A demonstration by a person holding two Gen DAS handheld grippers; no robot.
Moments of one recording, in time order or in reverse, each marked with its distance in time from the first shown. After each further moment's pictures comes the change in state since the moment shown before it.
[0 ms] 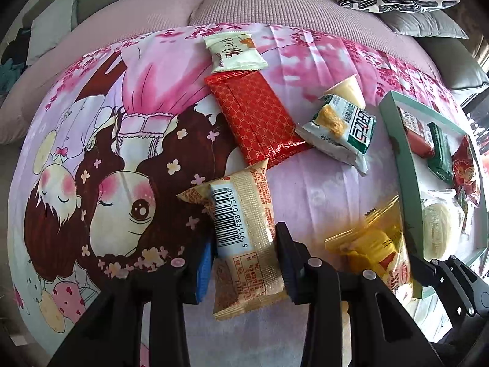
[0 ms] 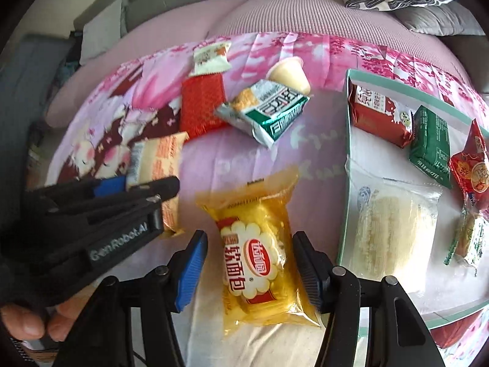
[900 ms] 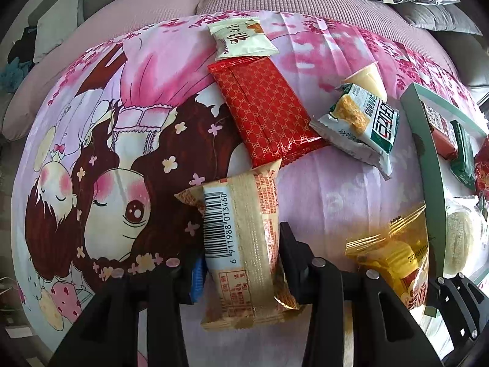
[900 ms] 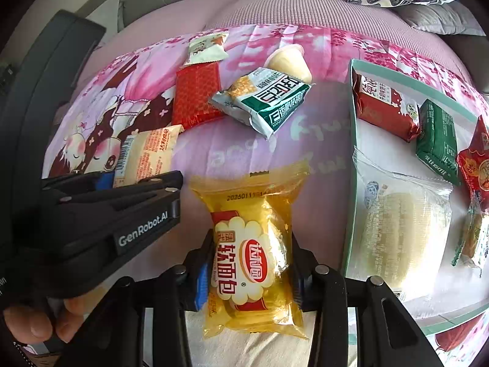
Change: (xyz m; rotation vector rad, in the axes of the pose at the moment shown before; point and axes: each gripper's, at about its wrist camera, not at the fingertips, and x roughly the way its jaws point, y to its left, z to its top) left arm 0.032 -0.010 0.009 -0.022 0.028 0.068; right arm 0.013 0.000 -0.003 -0.004 0.014 -0.013
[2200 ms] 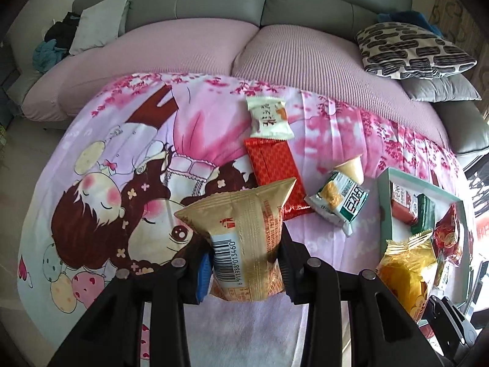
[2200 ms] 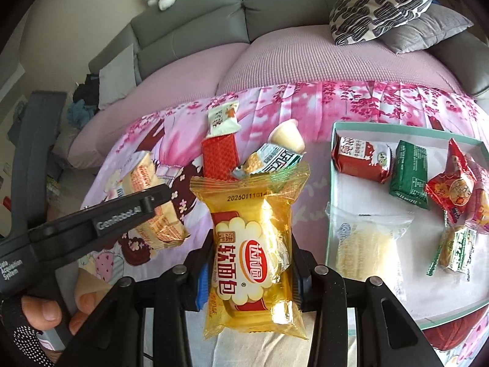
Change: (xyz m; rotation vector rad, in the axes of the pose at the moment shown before) left arm -0.090 0.033 0.004 -0.180 -0.219 -0.026; right arm -0.072 -0.014 0.010 0.081 -0.221 0.124
